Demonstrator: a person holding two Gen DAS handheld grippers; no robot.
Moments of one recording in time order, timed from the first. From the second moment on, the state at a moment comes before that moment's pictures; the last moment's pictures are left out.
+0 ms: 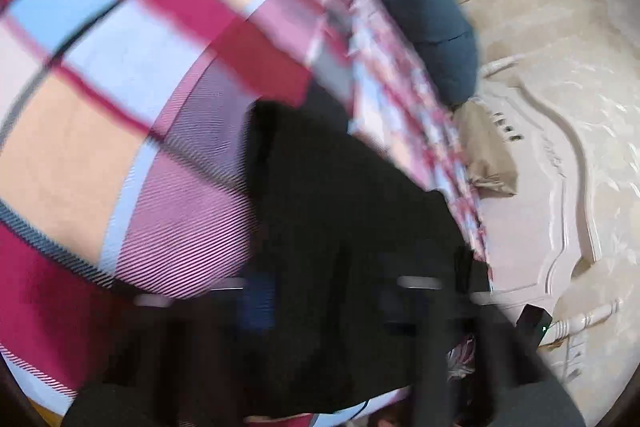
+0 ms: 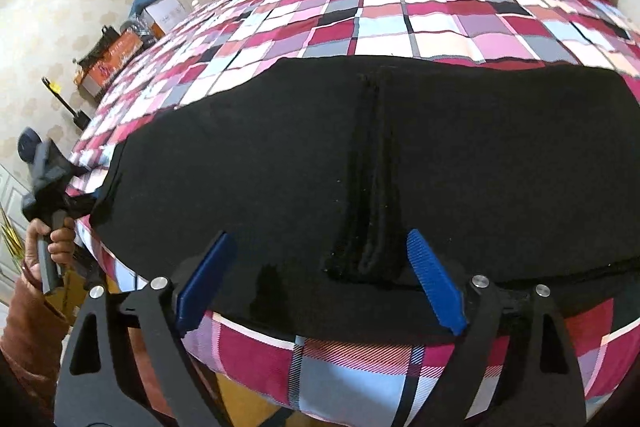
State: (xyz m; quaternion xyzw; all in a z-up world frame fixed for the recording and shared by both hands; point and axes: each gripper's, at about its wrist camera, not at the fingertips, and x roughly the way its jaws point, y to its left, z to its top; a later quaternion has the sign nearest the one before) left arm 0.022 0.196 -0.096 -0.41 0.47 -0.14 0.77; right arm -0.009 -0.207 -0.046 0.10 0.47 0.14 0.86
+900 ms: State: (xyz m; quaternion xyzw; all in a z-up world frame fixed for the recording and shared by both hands) left arm 0.038 -0.043 0.078 -0.22 0.39 -0.30 0.85; right arm -0.041 -0.244 -0.035 0.19 0.45 0.16 0.86
